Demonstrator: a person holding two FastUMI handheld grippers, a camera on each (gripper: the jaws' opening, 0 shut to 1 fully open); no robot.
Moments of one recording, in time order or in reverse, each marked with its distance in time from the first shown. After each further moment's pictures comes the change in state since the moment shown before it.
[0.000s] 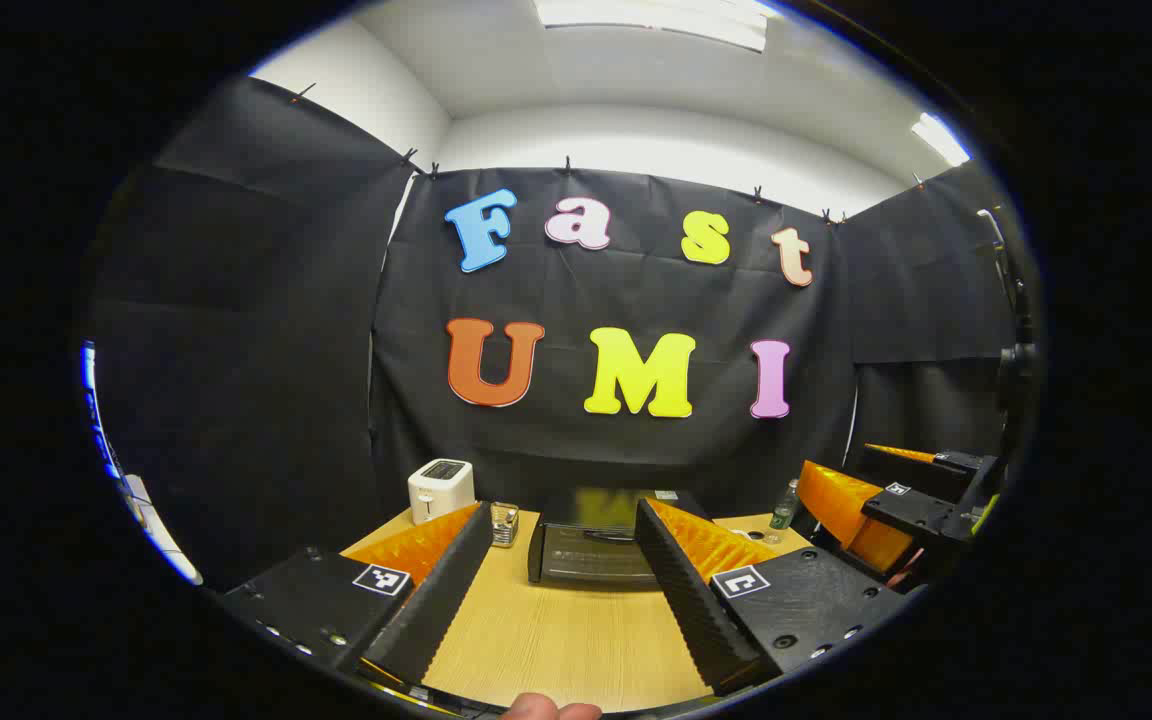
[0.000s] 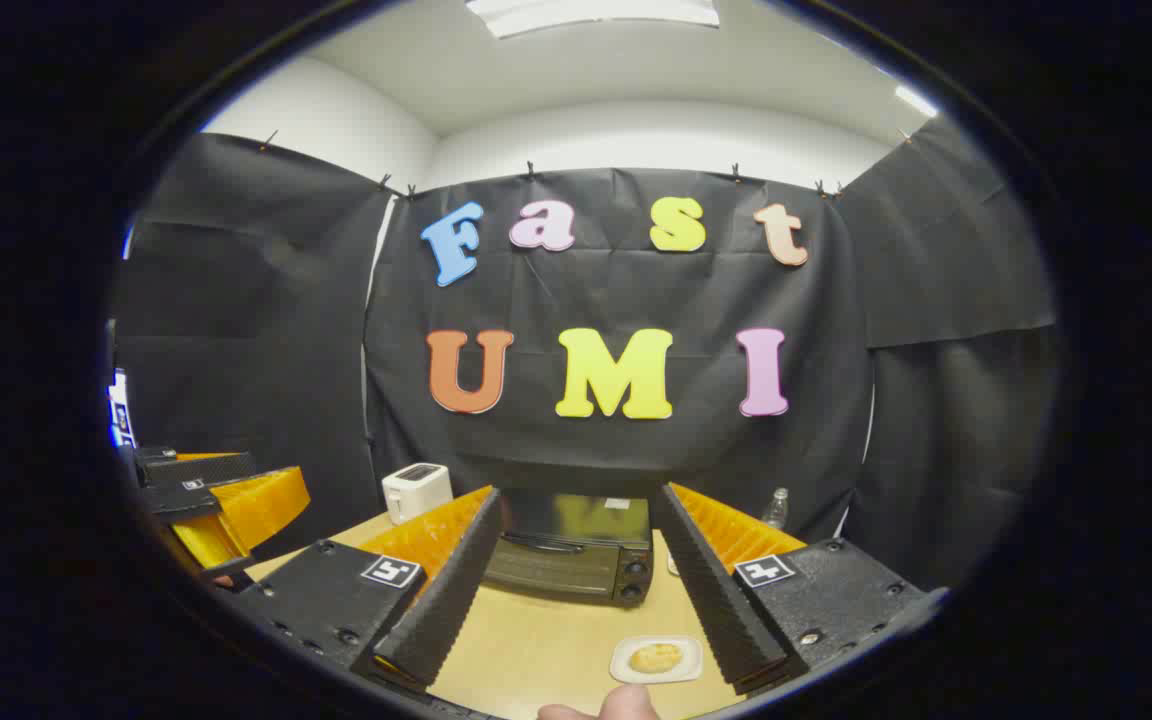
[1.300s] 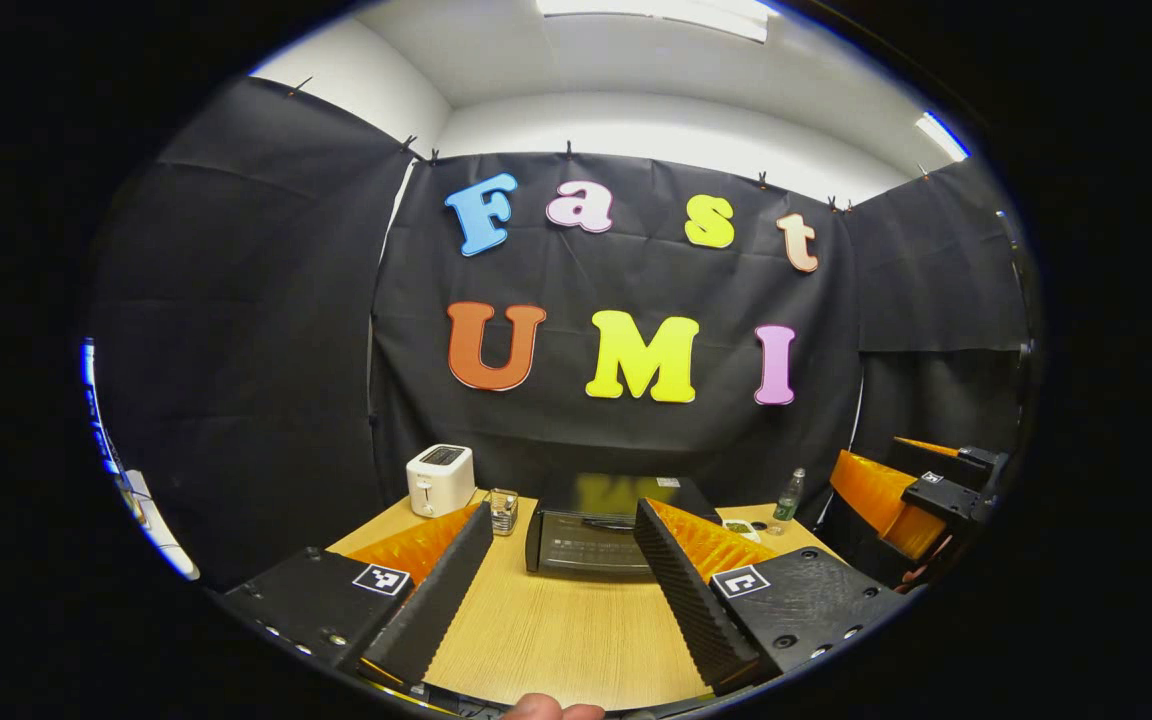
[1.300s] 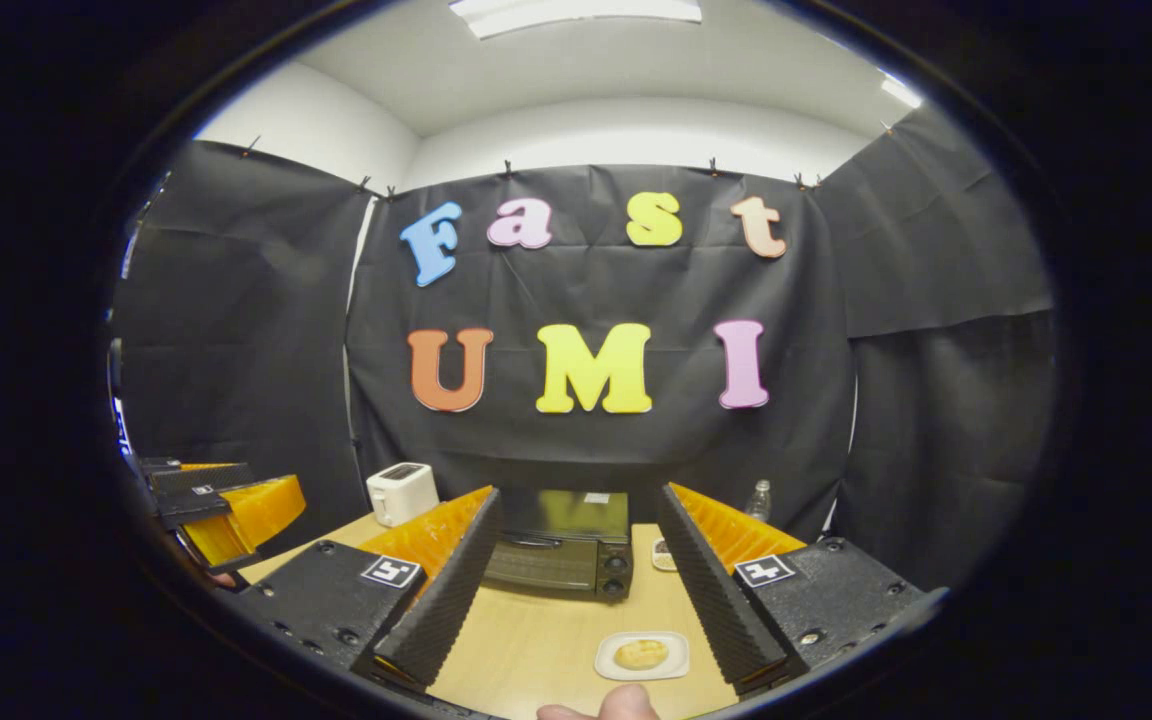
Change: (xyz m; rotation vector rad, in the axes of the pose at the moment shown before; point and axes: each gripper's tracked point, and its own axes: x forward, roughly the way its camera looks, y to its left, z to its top) left arm 0.007 -0.006 -0.017 0.000 0.050 0.017; right arm -0.005 -0.034 -0.008 0.031 0.010 -0.046
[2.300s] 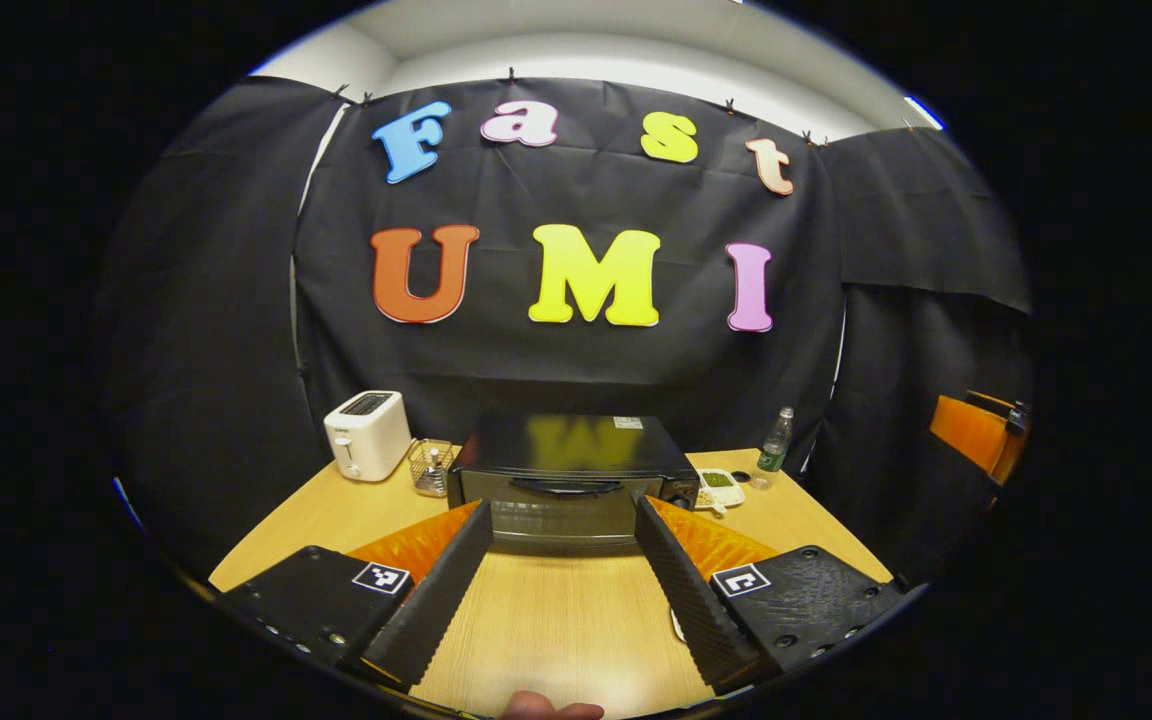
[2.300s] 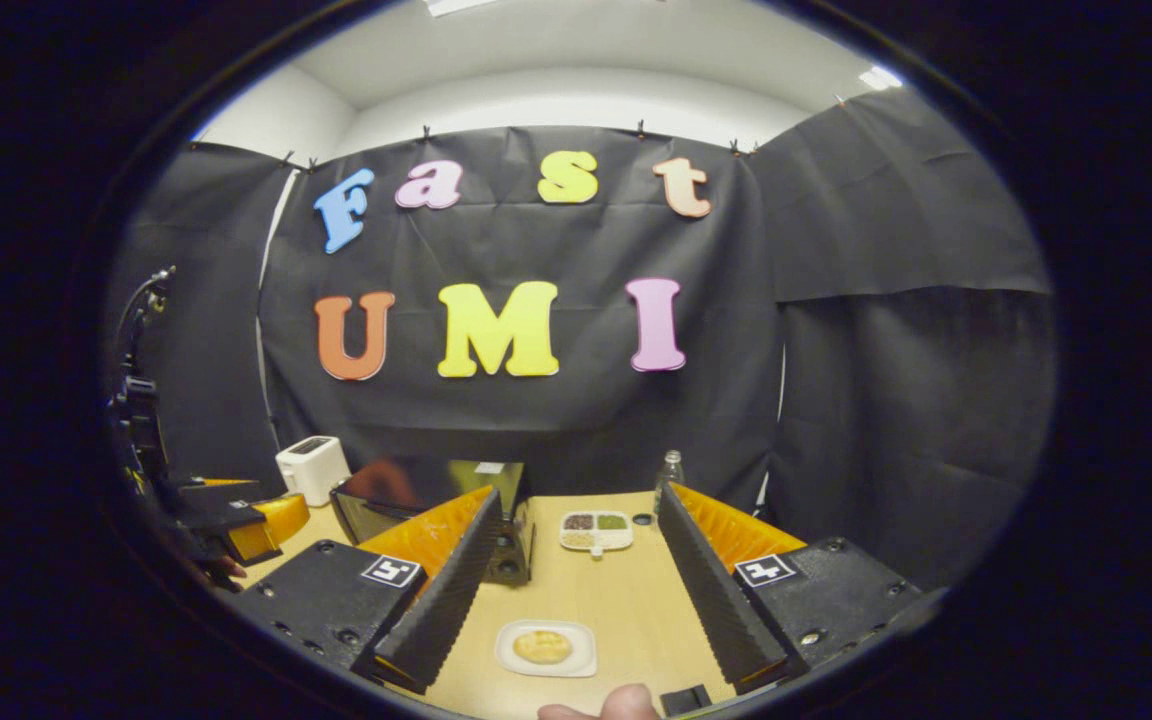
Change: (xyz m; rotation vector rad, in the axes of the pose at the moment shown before) left arm 0.130 -0.084 -0.084 0.059 0.203 -0.135; right arm 0.032 -0.150 -0.040 0.015 0.113 -0.223
